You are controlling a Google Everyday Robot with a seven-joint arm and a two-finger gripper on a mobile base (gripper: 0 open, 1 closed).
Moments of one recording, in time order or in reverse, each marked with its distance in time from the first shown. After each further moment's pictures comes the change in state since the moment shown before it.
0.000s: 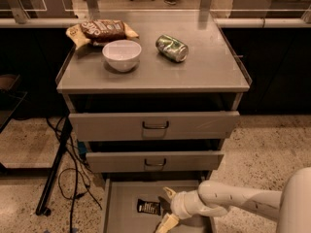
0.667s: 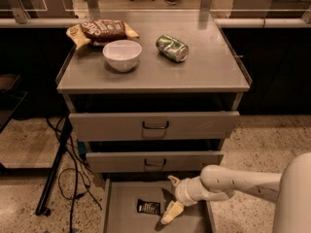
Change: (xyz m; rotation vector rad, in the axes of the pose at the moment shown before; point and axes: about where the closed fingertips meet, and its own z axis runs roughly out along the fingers) arm -0.021 -0.030 -0.040 0.018 0.090 -0.027
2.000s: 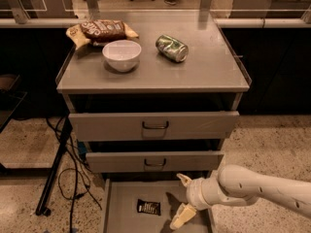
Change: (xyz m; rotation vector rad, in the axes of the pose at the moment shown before) arm -0.040 0.041 -0.094 0.044 -0.016 -0.019
